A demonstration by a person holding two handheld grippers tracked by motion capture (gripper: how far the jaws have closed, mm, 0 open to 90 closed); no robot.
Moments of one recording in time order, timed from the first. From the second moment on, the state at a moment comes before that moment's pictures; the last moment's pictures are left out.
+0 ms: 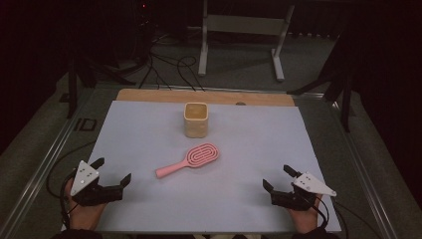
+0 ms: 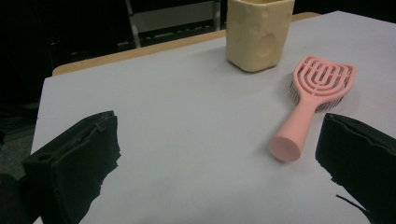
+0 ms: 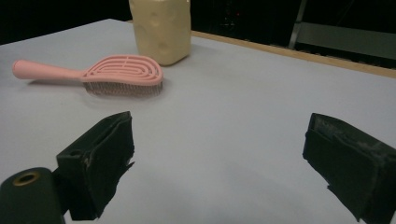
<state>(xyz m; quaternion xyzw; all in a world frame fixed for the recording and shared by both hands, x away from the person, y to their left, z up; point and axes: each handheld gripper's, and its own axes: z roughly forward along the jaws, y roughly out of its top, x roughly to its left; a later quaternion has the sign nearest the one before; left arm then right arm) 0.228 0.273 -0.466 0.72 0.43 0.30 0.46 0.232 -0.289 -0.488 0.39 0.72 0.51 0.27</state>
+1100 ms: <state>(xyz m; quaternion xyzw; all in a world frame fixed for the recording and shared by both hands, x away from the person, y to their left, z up) 0.246 0.263 -0.457 0.74 0.42 0.28 0.44 0.233 -0.288 -0.489 0.39 0.72 0.50 0.27</state>
